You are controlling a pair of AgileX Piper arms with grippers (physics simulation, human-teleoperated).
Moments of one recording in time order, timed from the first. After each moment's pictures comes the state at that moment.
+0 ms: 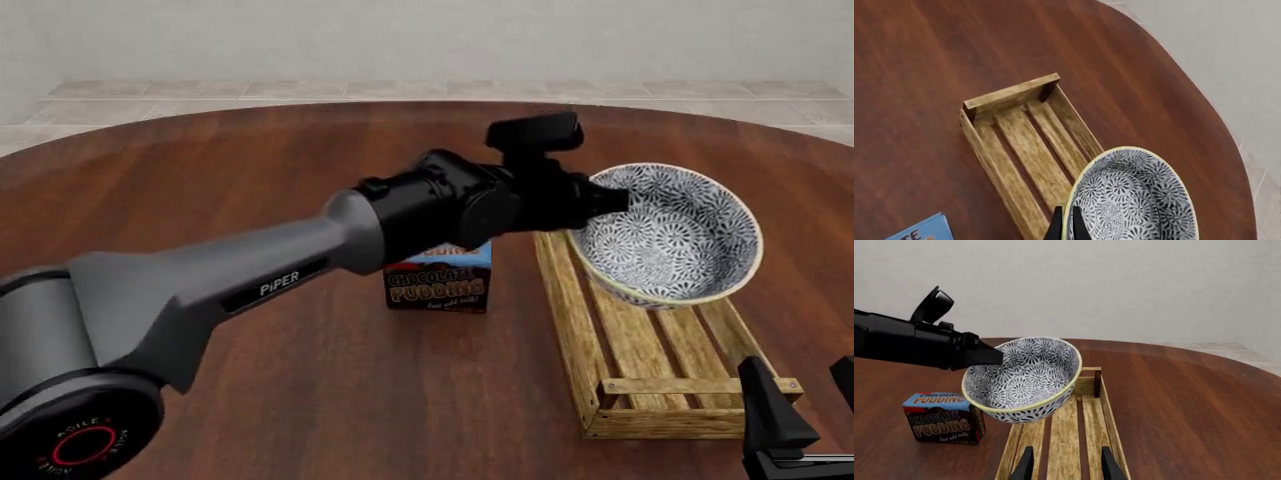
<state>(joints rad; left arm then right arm) -0.89 2.04 -1.80 0.31 -0.50 0.00 0.00 0.00 0.00 0.00</state>
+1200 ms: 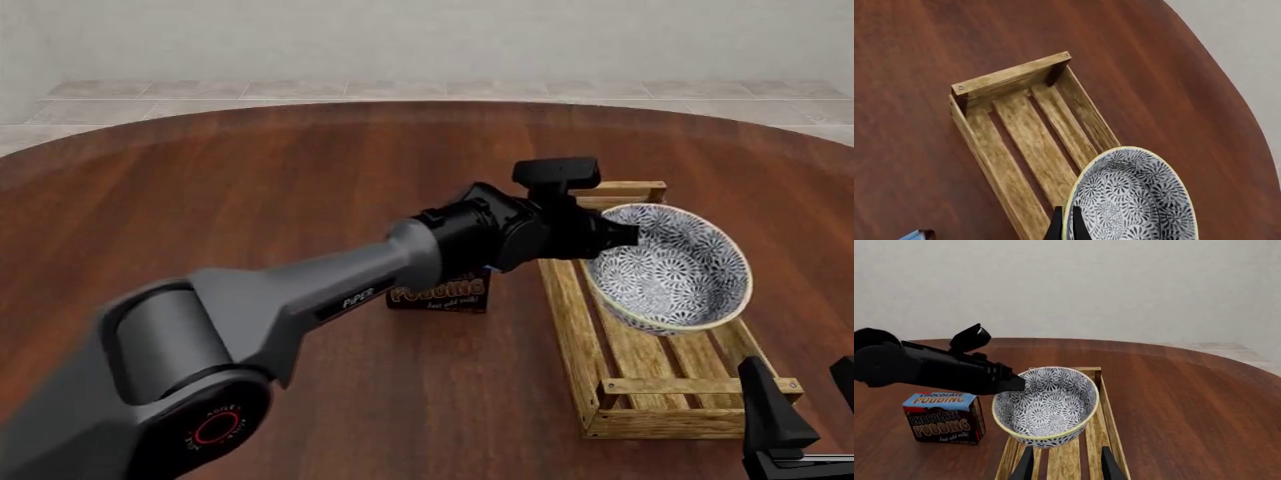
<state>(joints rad) -0.90 2.24 -1.96 0.35 -0.51 0.00 0.00 0.00 0.00 0.00</state>
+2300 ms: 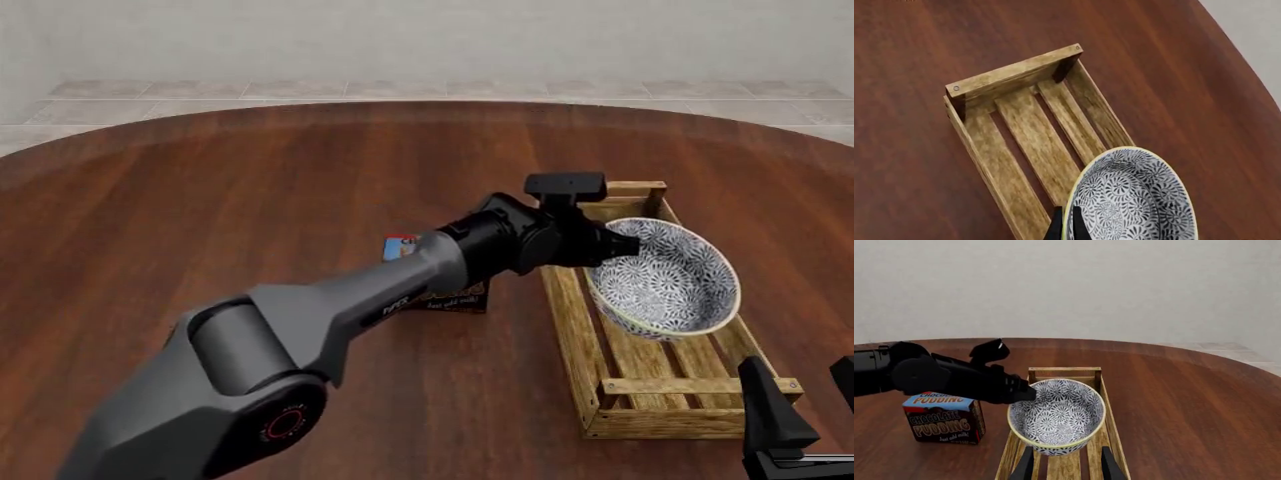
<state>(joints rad) -0.89 2.41 -2.18 0.44 -0.49 0.00 0.00 0.00 0.00 0.00</state>
